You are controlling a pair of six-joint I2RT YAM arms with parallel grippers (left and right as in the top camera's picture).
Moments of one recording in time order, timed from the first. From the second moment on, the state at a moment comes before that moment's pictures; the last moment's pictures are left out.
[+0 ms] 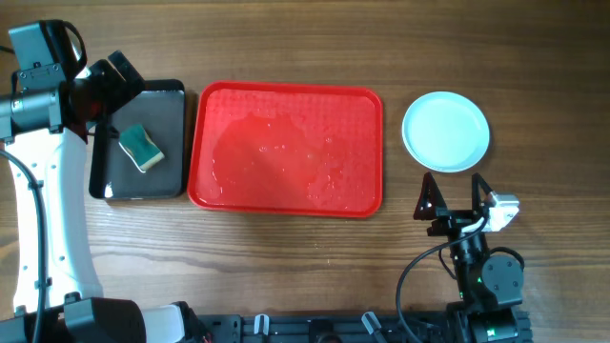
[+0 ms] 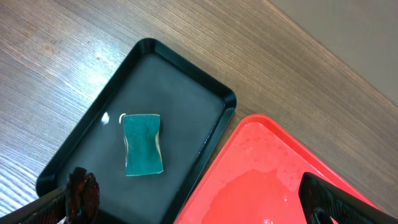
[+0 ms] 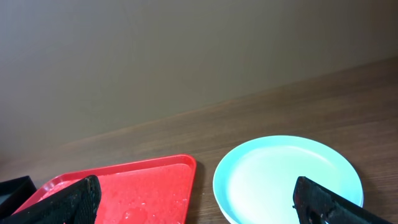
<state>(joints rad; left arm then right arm) 0.23 1.52 1.54 -0.96 0.01 -0.41 0.15 0.02 0.01 0.01 0.06 0.32</state>
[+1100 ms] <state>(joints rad) 0.11 0.42 0.46 -0.18 0.05 -0.30 0.15 0.02 0.01 0.01 0.06 0.32</state>
